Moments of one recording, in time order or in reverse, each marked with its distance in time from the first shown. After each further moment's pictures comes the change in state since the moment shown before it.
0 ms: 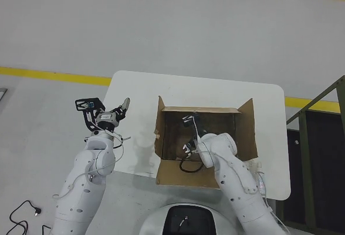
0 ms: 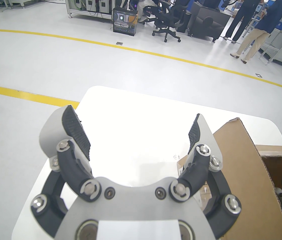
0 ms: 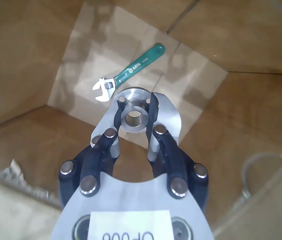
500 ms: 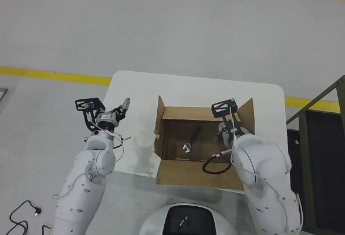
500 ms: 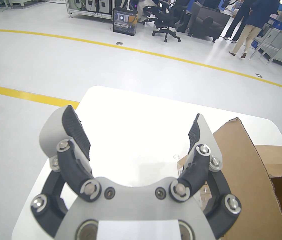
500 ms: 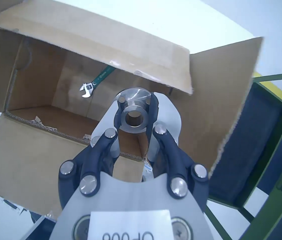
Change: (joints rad) left arm 0.000 0.000 0.000 0.000 0.000 0.000 0.000; right arm -0.141 0.032 0.173 -0.555 -0.069 -0.037 0.188
